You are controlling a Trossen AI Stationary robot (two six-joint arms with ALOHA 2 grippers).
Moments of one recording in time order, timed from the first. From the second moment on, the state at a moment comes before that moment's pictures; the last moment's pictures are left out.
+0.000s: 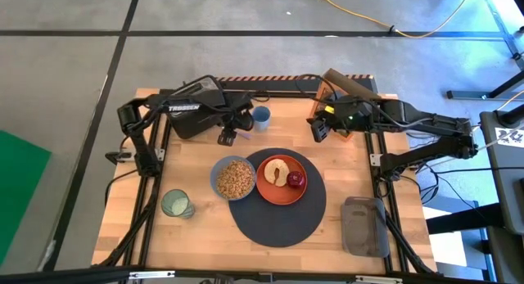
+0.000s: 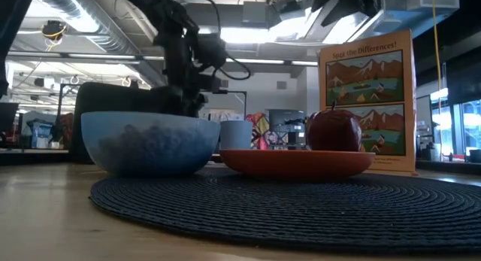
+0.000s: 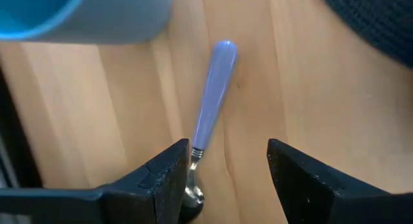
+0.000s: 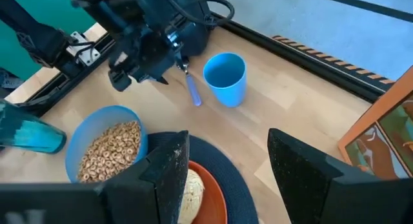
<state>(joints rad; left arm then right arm) 0.47 1.78 1.27 -0.82 -0.04 0.64 -0.10 1.20 1.36 -0.87 0.31 0.64</state>
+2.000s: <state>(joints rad) 0.44 1.89 1.26 -0.87 -0.09 0.55 -0.15 1.20 1.35 -0.86 0.26 0.62</state>
